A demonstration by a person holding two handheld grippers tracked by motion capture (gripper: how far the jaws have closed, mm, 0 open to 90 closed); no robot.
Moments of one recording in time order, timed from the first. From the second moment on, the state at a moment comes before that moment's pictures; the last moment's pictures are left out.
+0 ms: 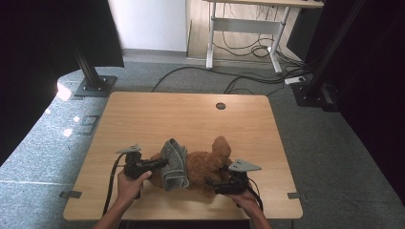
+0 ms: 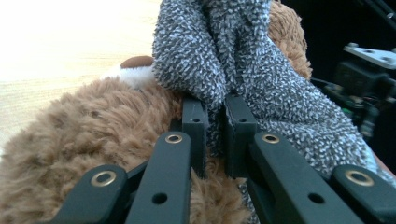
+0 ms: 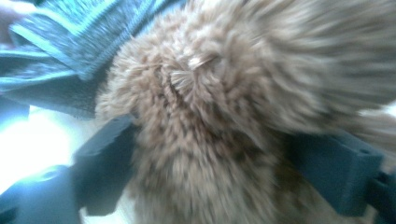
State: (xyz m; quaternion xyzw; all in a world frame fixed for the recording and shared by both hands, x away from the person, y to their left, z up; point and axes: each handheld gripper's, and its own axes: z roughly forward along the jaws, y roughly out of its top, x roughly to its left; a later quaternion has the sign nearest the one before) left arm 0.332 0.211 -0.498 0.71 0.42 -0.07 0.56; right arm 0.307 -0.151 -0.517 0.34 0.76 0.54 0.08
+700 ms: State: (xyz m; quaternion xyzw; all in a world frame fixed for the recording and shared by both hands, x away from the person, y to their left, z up) left arm 0.350 0.094 -0.432 0.78 0.34 -0.05 0.53; right arm 0.289 -0.117 -0.527 0.31 0.79 0.49 0.19
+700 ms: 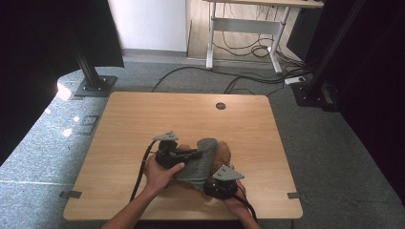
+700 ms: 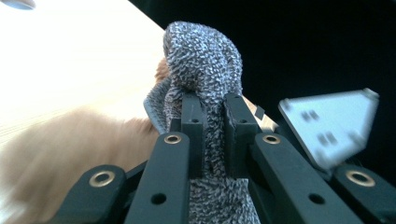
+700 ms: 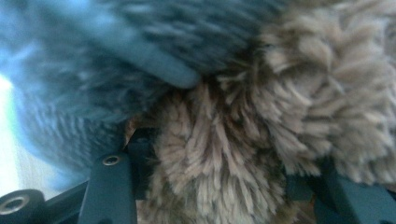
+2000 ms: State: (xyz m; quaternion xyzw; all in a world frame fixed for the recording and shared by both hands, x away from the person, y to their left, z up) left arm 0.318 0.236 -0.484 0.72 0.44 -0.05 0.54; right arm 0.291 -0.132 -0.534 0.32 0.78 0.49 0.22
